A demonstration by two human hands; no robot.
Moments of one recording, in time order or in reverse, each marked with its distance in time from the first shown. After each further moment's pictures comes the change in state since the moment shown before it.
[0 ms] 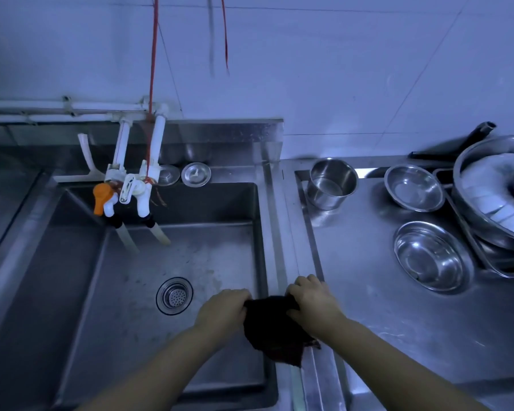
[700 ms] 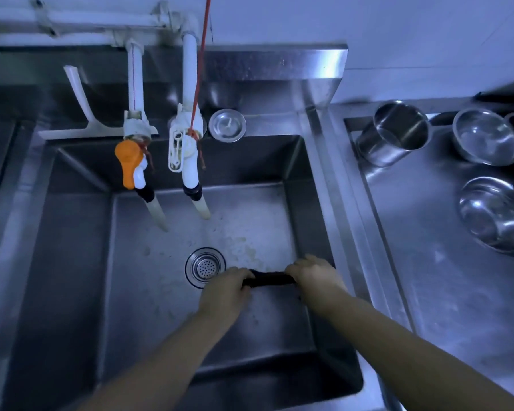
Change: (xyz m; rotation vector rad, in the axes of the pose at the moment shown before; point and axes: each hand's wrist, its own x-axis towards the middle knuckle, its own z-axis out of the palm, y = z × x) left_hand 0.013 -0.154 0.026 -0.188 0.056 -0.118; right_hand 0.085 -0.105 0.063 -0.074 -0.079 -0.048
